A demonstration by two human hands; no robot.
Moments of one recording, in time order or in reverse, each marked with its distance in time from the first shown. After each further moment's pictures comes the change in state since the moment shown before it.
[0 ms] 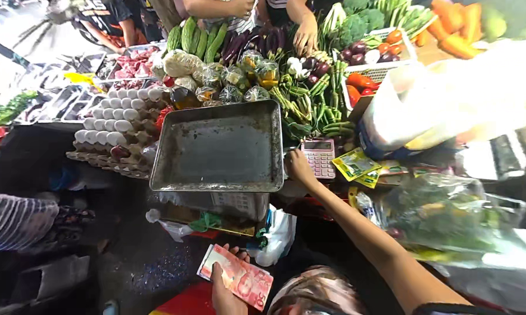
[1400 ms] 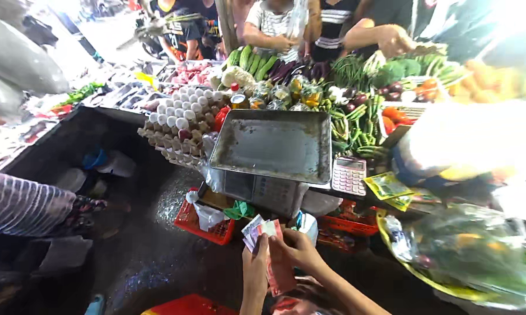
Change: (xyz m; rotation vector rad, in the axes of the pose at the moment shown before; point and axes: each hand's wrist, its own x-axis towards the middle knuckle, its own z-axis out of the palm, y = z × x) left_hand 0.022 0.014 -0.017 0.310 -0.130 0.156; right_hand -0.206 -0.180 0.020 0.688 -0.446 0.105
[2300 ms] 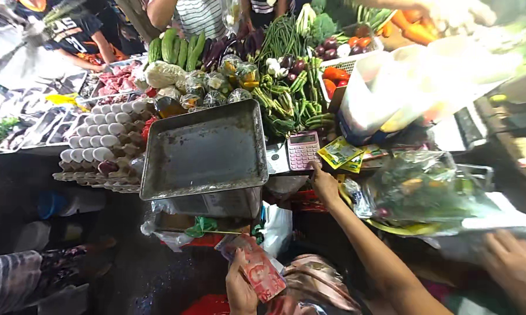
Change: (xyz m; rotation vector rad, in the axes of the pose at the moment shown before) left_hand -0.019 -0.016 0.038 -0.469 -0.075 -0.246; right_hand 0.050 0.082 -0.212 -0.808 0.606 0.504
